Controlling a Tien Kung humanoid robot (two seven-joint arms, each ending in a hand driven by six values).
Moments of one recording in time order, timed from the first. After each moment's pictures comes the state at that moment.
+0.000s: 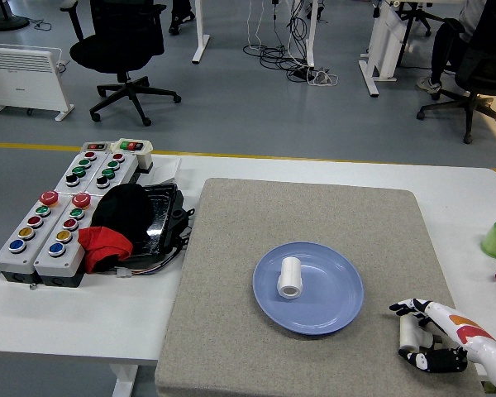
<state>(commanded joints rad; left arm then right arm) -0.23 0.05 -1.29 -0.18 1.76 -0.02 0.35 0.14 -0.49 1.09 1.46 -1.77 0.04 0.01</state>
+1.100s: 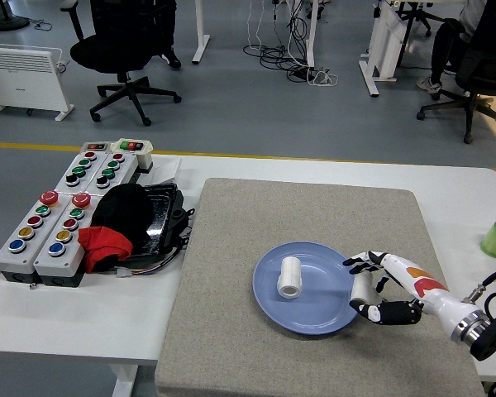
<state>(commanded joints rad) -0.23 0.05 -1.29 -0.18 1.77 -0.02 0.35 0.37 -0.37 0.99 1.46 -1.70 0.01 0.02</state>
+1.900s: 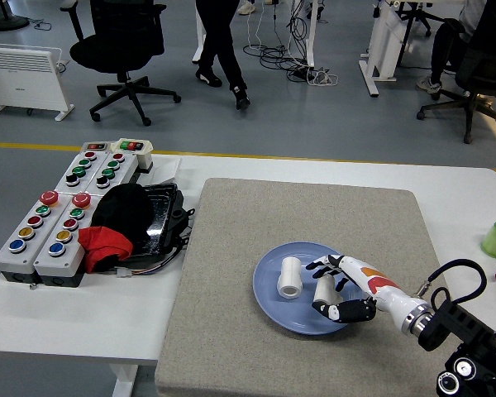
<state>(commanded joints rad) -0.23 0.05 -1.29 -0.18 1.77 -0.02 0.35 0.49 -0.27 0.82 1.28 -1.66 -0.05 -0.01</state>
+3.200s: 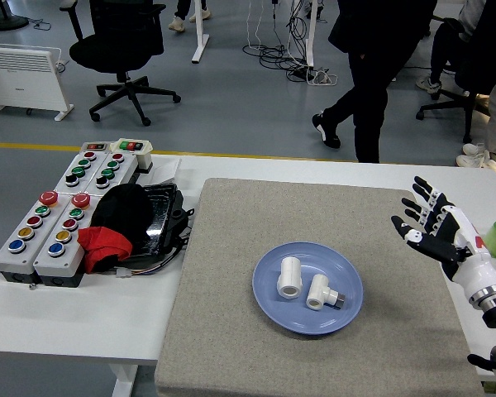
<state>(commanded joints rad) -0.23 0.05 -1.29 -0.18 1.78 -0.03 0.35 0.35 -0.26 1.24 1.31 -0.85 -0.12 0.09</state>
